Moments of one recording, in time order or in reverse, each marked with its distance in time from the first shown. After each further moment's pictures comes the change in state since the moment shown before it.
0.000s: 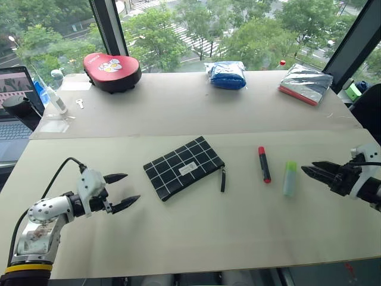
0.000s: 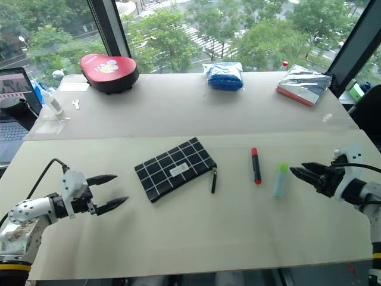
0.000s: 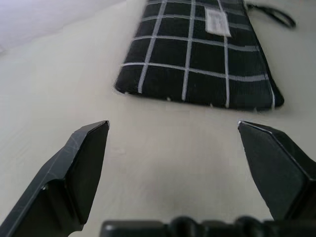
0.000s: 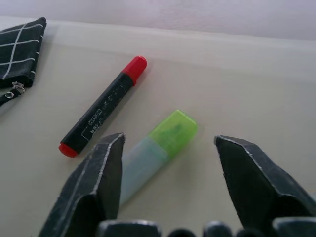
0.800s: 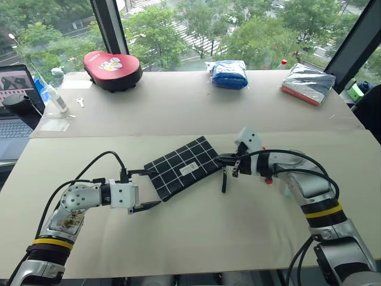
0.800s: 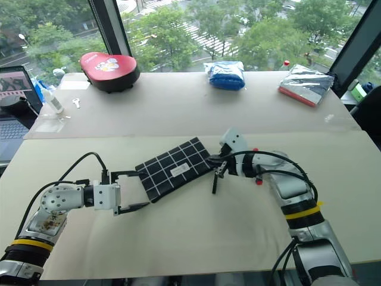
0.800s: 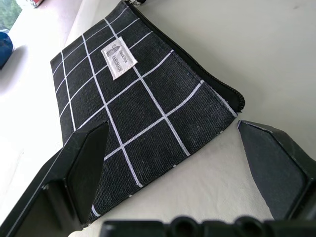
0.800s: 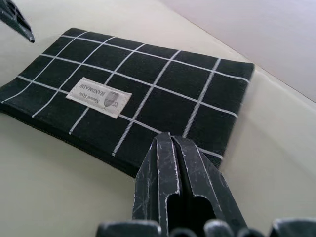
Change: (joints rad) left arm -0.204 0.003 -0.241 0.109 0.237 -0.481 0.034; right arm -0.428 0.313 0.620 -0.141 -0.248 0.061 -0.116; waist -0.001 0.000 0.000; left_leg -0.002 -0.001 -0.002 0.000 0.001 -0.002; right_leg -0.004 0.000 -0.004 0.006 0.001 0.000
